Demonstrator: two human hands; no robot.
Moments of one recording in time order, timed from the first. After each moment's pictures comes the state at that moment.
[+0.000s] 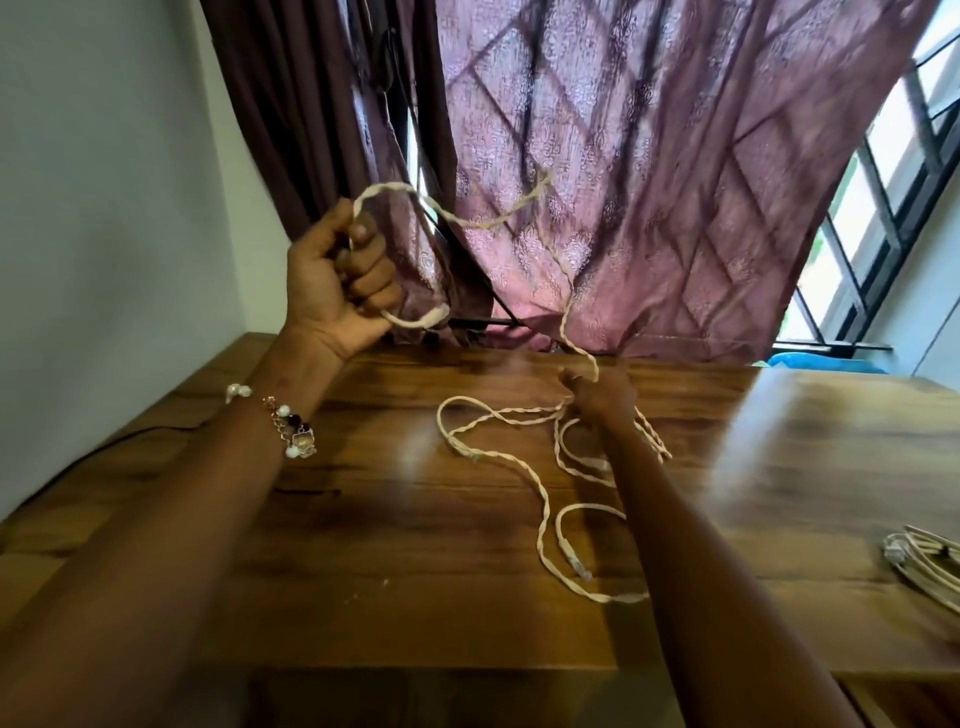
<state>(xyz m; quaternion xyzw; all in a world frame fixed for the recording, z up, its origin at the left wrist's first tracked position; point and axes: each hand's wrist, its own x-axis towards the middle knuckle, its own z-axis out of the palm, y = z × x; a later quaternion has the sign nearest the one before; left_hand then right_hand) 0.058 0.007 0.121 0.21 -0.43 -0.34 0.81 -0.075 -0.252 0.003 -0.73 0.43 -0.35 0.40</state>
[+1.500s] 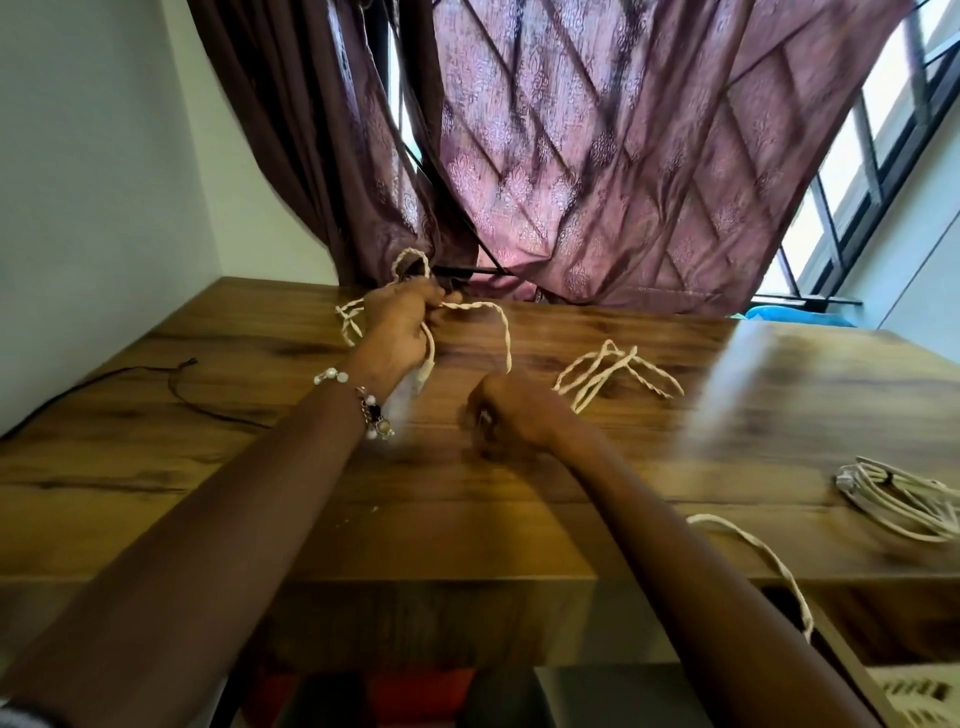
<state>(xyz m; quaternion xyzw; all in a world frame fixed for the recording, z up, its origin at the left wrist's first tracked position) 0.036 -0.069 0.039 0.49 -0.11 -0.22 0.84 -0.115 -0.129 0.010 -0.99 0.11 -0.03 0.10</state>
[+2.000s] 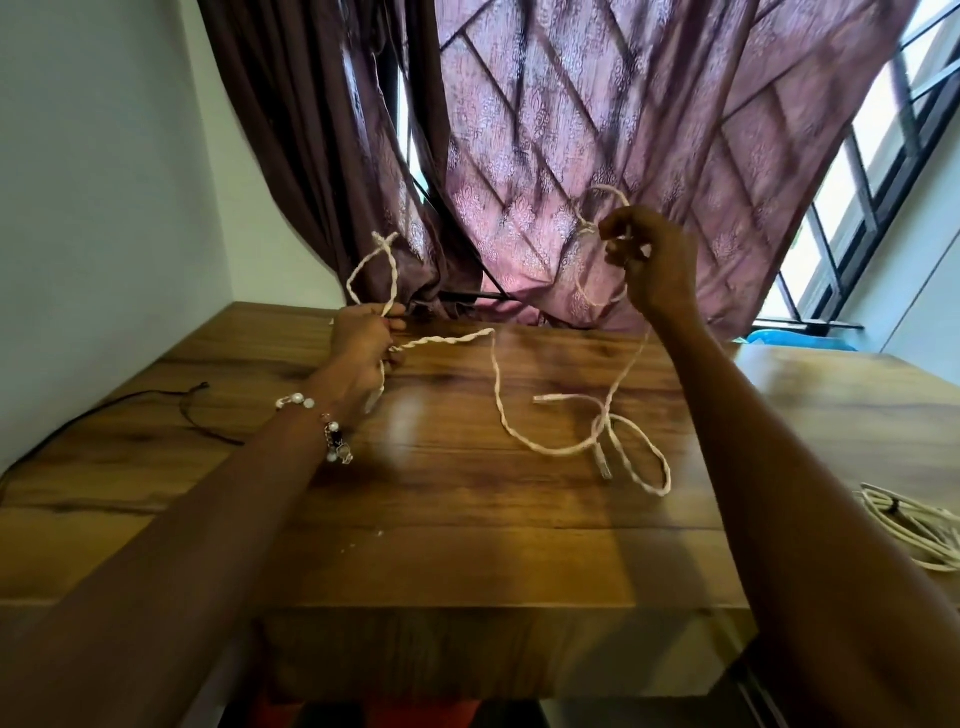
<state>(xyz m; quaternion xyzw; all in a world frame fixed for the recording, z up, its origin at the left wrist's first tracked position) 0.061 -0.033 0.038 0.61 -0.11 -0.17 0.77 -0.124 -0.248 0.117 -0.81 0.13 -0.53 0.20</state>
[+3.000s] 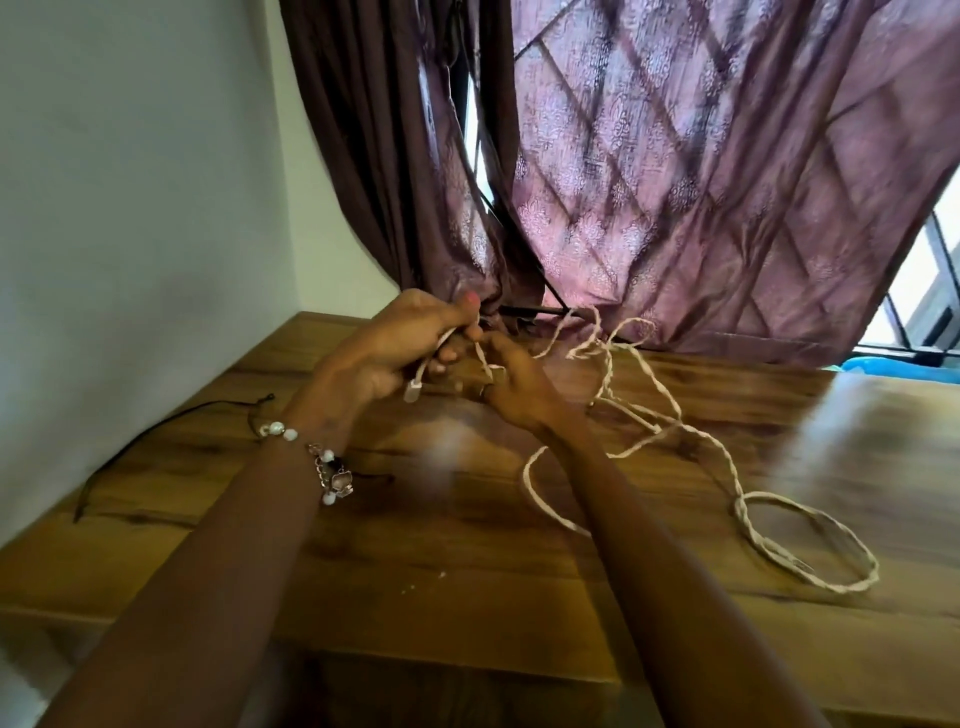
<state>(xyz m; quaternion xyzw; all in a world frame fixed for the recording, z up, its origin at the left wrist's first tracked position) 0.053 0.021 0.083 0.63 -0.35 -0.26 0.65 -0.004 -0.131 0.011 -0.89 0.05 -0.23 0.40</state>
